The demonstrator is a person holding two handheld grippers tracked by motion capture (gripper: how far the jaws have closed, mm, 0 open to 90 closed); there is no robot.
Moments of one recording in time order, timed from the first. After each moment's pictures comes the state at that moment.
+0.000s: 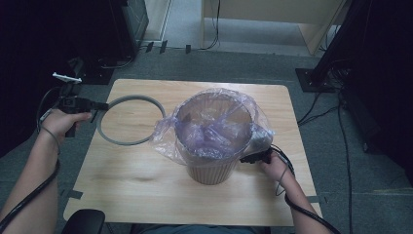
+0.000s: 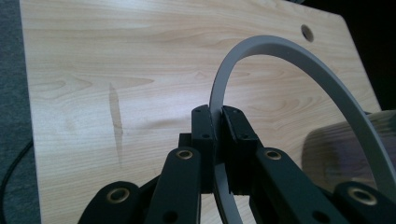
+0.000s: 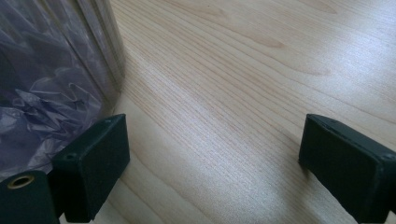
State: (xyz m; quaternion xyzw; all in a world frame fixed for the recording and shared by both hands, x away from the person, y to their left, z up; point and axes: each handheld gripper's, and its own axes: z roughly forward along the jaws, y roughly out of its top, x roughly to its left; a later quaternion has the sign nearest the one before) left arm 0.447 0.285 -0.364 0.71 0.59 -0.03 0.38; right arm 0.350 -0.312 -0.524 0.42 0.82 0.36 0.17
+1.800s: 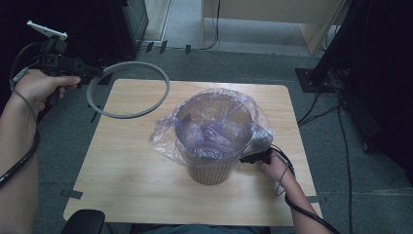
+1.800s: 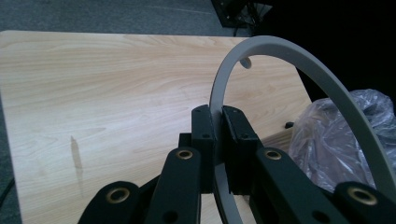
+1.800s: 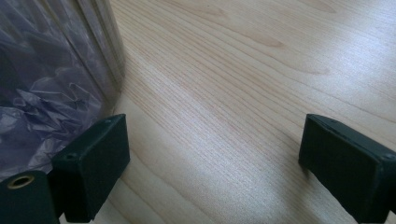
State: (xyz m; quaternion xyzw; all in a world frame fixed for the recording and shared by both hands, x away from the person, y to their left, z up) left arm 0.452 0.253 -0.229 0.73 0.55 -0.03 0.41; right arm 0.349 -0.311 -0.524 0.42 0.82 0.36 0.17
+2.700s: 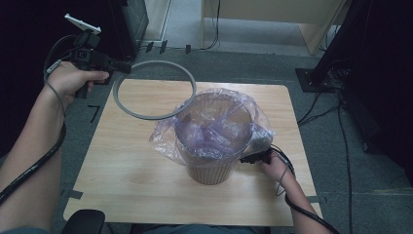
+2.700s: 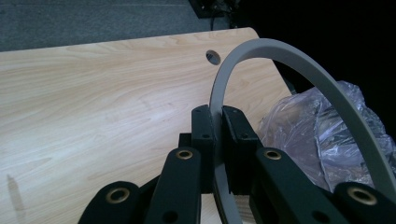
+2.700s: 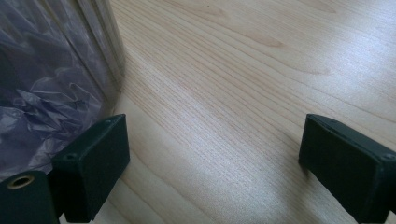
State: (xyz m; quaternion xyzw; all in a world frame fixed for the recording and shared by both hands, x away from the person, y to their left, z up) left arm 0.461 0.182 -0.221 0.76 0.50 -0.04 0.41; right arm 0.349 -0.312 -0.524 0.42 0.82 0.36 0.17
